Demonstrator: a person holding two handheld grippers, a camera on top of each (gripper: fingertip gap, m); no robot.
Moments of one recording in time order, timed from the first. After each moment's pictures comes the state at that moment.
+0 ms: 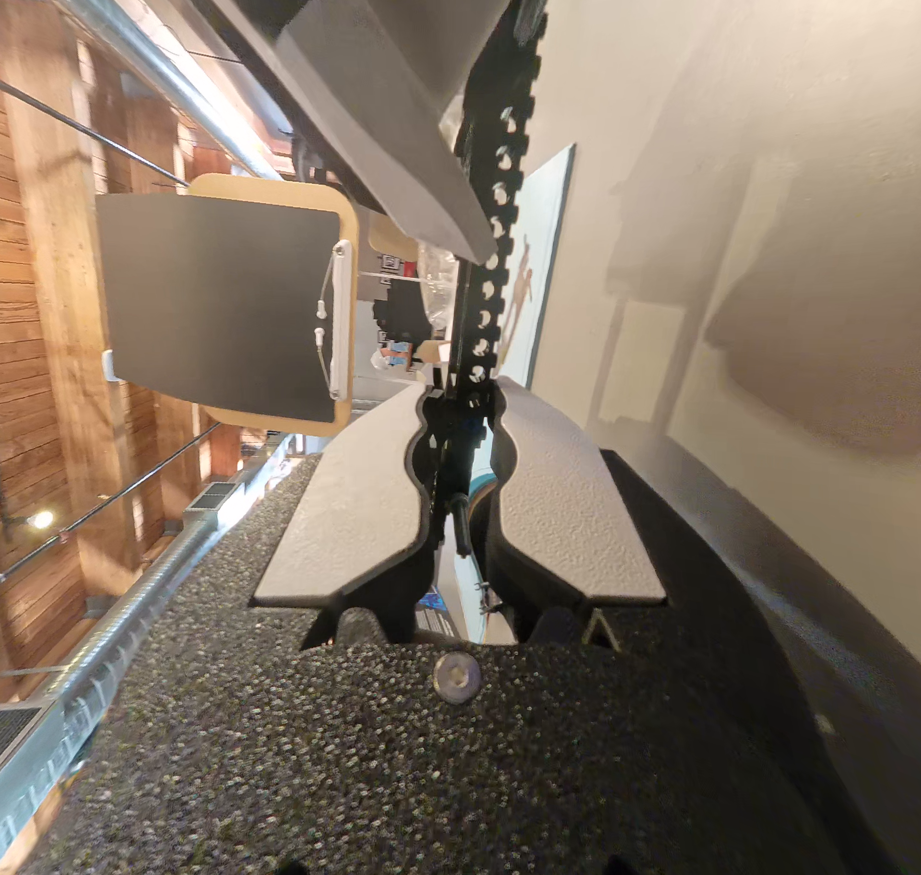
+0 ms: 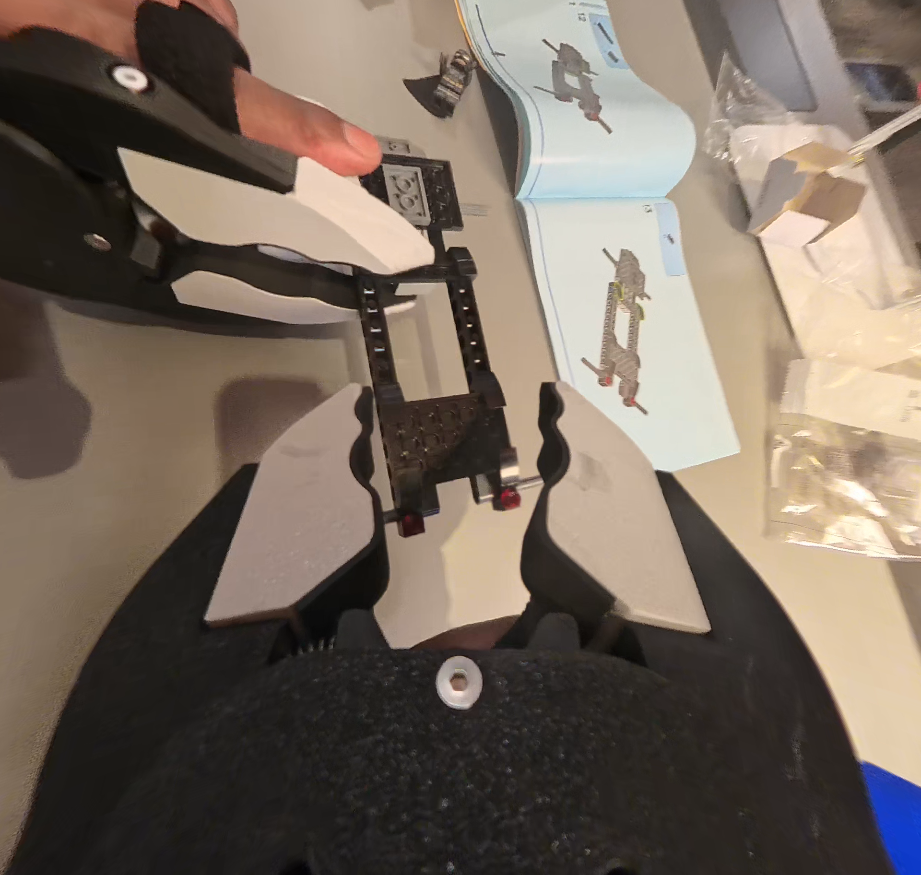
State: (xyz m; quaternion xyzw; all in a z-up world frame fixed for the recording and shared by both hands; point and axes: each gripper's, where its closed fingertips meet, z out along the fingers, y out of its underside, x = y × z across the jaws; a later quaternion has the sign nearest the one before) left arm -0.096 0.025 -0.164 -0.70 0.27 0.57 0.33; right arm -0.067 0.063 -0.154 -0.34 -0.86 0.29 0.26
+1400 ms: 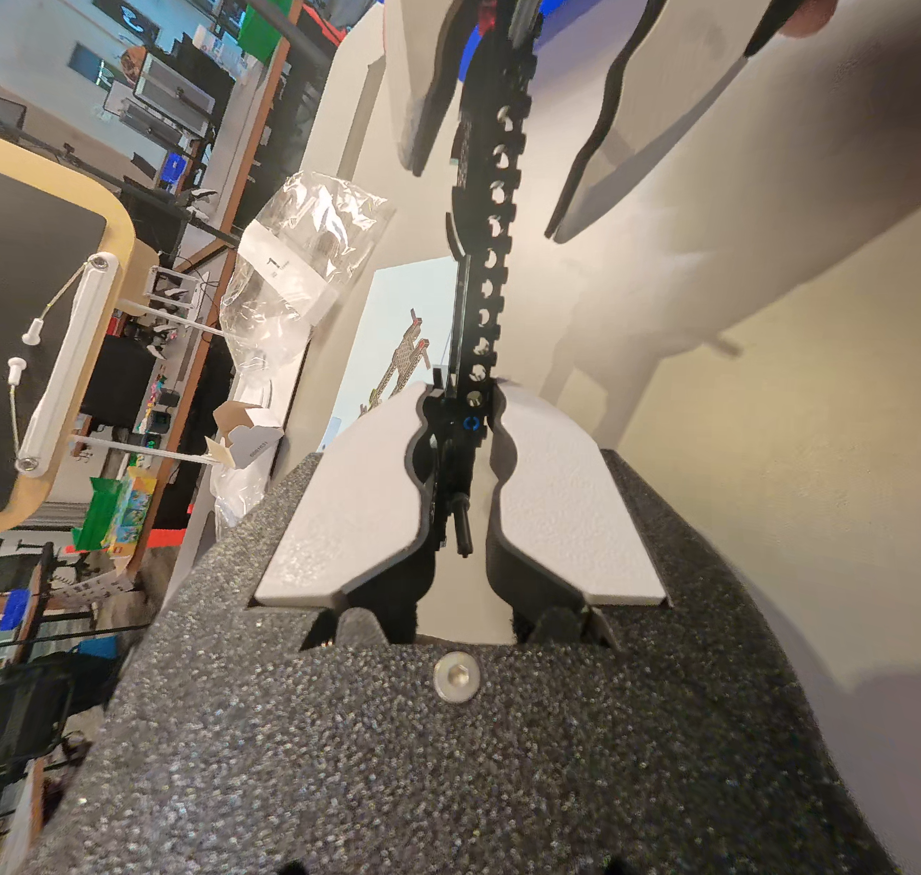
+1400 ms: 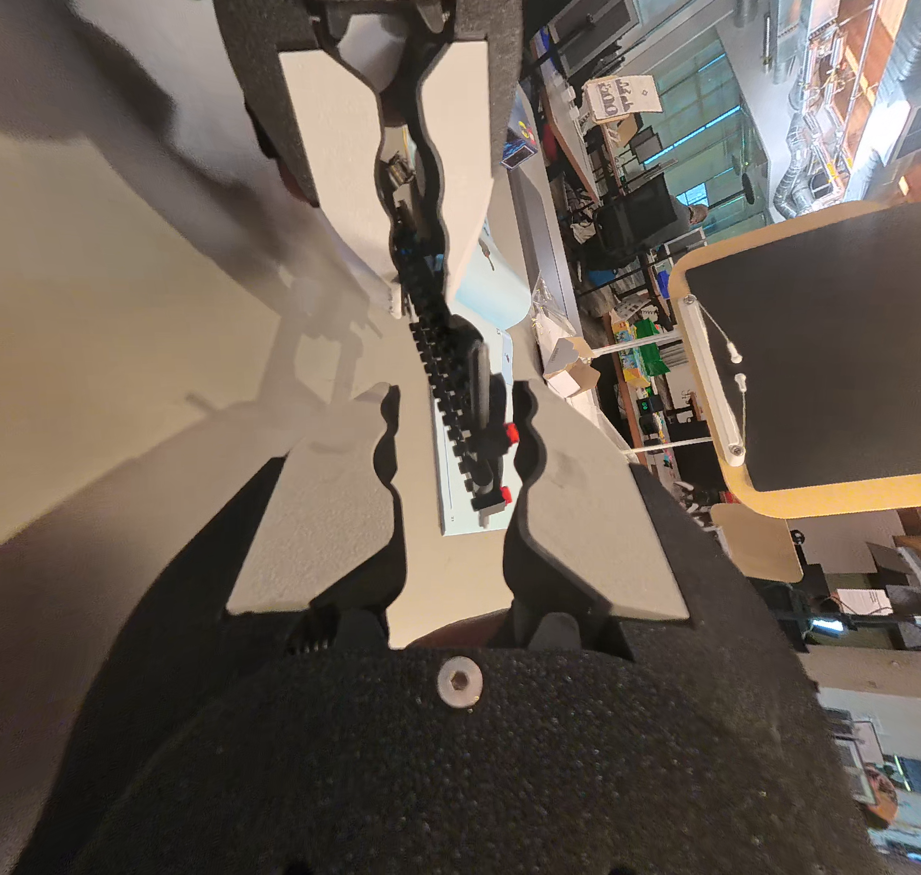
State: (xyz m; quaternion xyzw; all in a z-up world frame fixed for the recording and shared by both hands) left arm -0.099 0.043 -0.161 -0.82 0.26 0.26 0.44; right arm -0.063 0.072 -0.134 -0.11 -0.81 0.25 0.52
